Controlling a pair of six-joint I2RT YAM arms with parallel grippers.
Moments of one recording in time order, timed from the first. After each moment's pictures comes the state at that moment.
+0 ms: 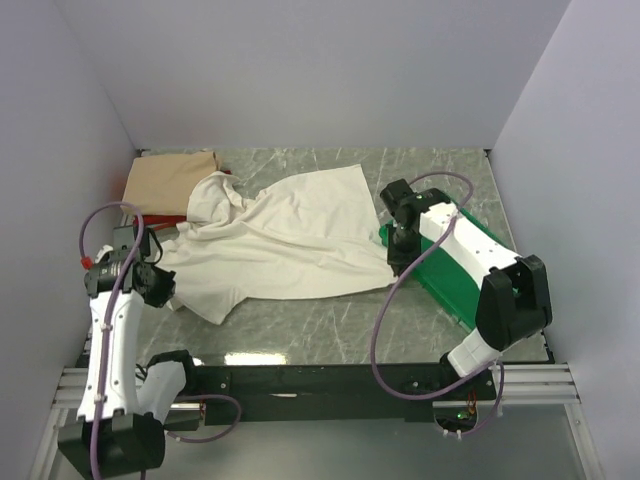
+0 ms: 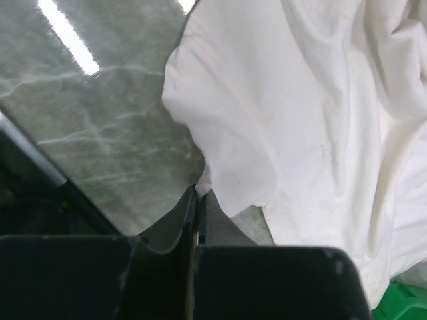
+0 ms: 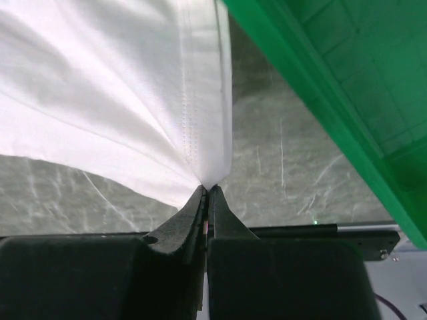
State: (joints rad) left arm 0.18 0.89 0.91 -1.15 -0.18 -1.00; right arm 0.40 1.58 1.27 -1.12 0.06 0.50
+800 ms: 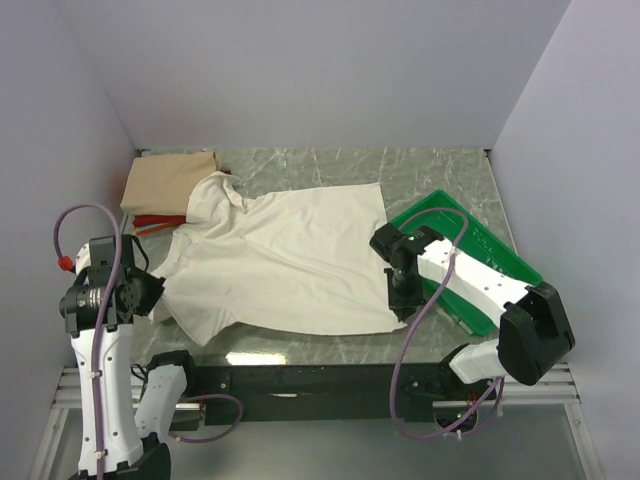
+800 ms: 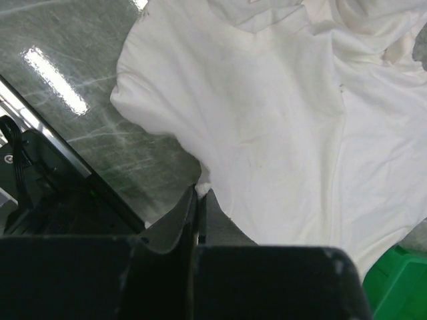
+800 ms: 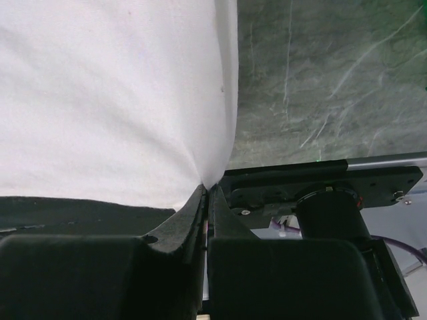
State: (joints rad) left arm 0.18 0.74 1.11 -1.35 -0.18 -0.90; right arm 0.60 1.38 0.98 -1.20 0.06 0.66
